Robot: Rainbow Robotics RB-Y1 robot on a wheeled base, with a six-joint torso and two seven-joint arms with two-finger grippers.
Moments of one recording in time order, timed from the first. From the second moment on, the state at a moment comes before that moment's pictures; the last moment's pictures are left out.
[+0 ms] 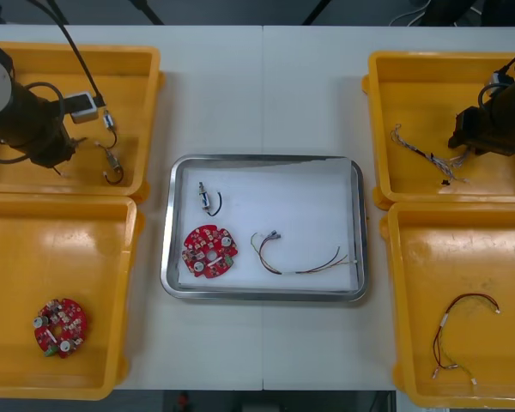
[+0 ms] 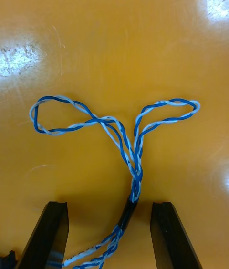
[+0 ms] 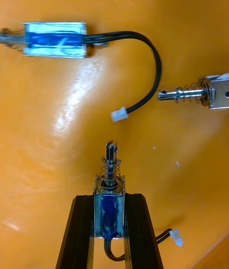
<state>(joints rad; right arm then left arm) -1.18 -0.74 0.60 -0.34 -1.22 1.06 1.58 -1.00 1.08 -0.89 -1.12 1.27 0.98 -2.34</state>
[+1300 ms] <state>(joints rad) -1.18 -0.83 0.48 -0.72 -0.96 1.36 1.88 -1.03 1.09 -0.41 -1.35 1.06 1.60 -1.61</state>
